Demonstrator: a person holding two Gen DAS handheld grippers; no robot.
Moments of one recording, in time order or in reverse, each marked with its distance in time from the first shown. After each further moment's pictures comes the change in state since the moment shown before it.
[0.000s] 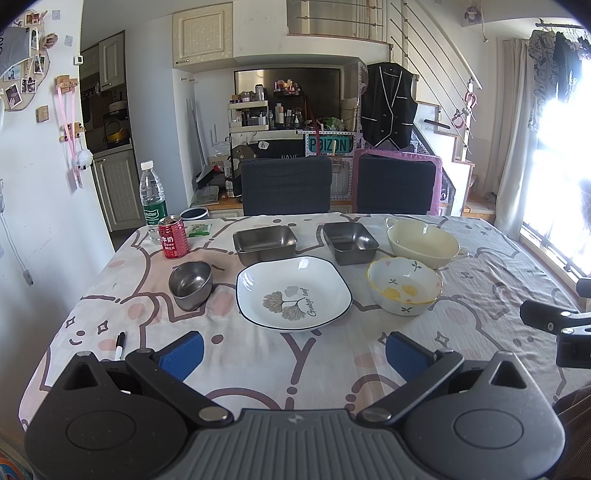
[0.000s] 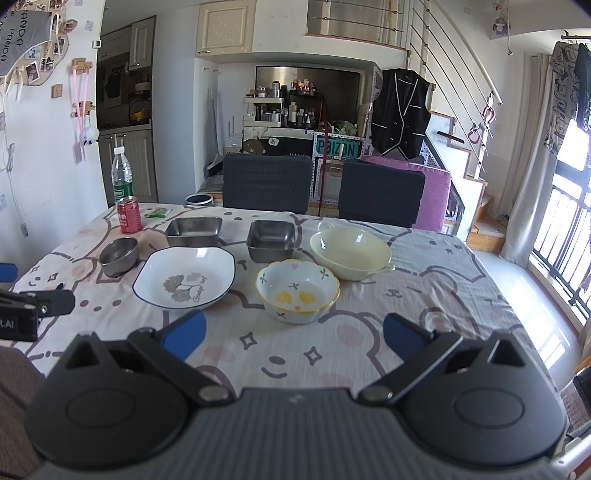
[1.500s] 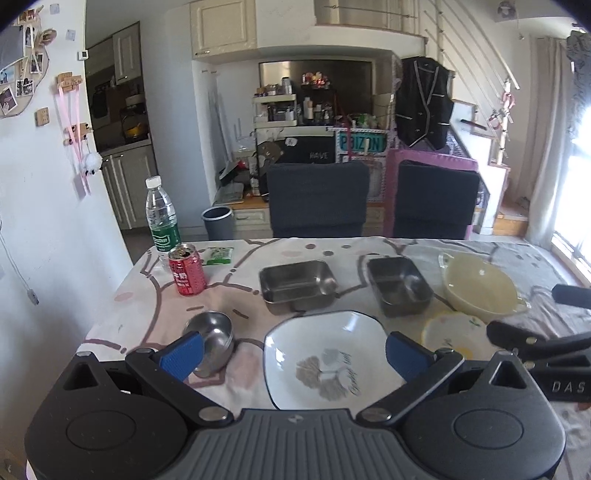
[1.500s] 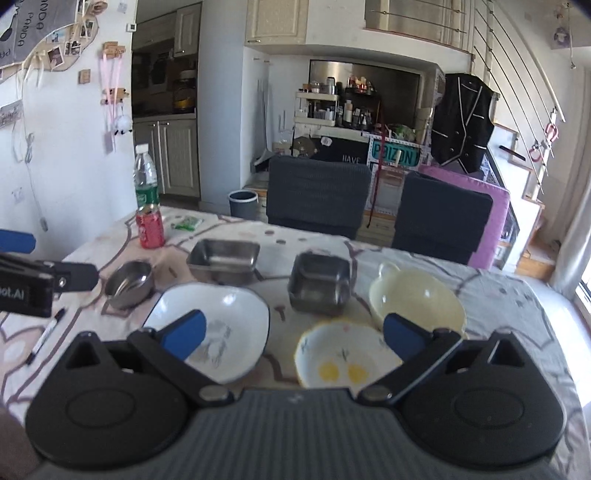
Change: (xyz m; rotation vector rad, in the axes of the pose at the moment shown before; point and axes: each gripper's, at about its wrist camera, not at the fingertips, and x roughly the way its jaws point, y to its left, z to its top) left arm 0.115 0.030 0.107 -0.030 0.034 0.092; right arm 0.125 0.019 0.090 -0.100 0.007 0.158
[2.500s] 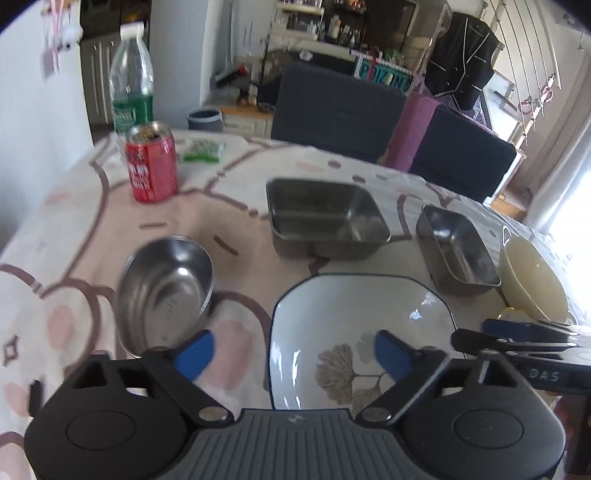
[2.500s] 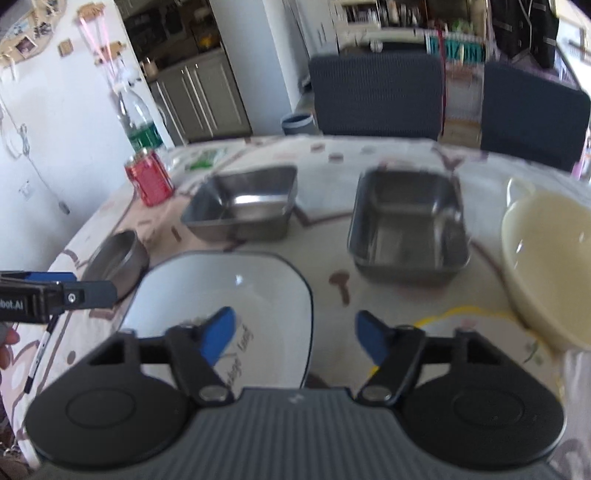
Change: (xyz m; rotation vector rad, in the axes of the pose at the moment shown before) left arm 0.187 0.063 -0.022 -0.198 0.287 -0.151; right arm 0.193 -0.016 0.005 0.125 0.304 0.279
